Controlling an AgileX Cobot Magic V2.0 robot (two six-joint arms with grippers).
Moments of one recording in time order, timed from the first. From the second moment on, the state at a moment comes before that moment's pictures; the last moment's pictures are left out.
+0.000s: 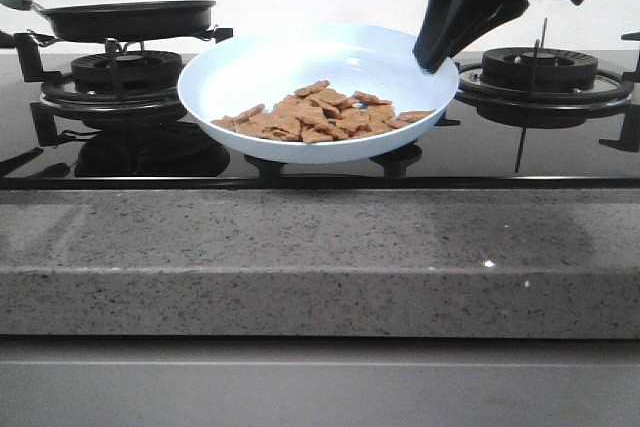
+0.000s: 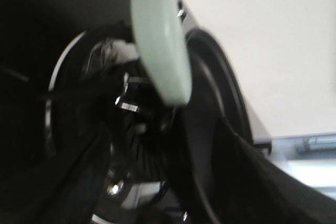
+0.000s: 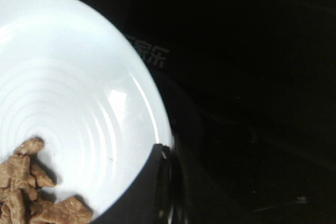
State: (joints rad) left arm 0.32 1.85 -1.26 -1.53 0.98 0.77; right arm 0.34 1.61 -1.34 0.33 0.77 -0.10
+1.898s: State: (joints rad) left arm -0.09 0.68 -0.70 -0.49 0.58 0.55; right arm 0.34 1.61 -1.34 0.33 0.77 -0.10
